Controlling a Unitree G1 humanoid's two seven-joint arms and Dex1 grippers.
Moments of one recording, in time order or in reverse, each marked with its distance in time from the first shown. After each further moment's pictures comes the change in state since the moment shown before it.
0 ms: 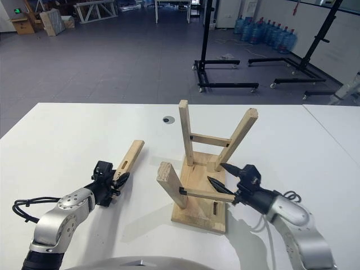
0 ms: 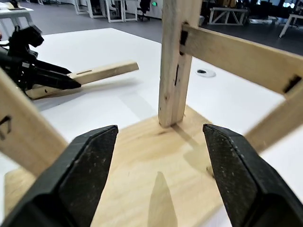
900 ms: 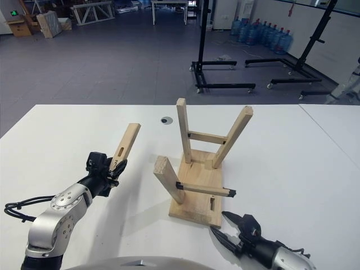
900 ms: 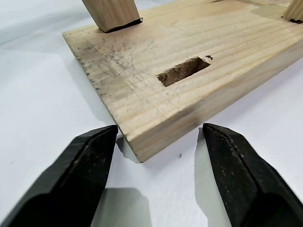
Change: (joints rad) left arm -0.011 -0.025 0.035 -0.100 0.006 -0.052 -0.001; right arm 0.259 0.118 0.115 0.172 -0.242 -0.242 0.061
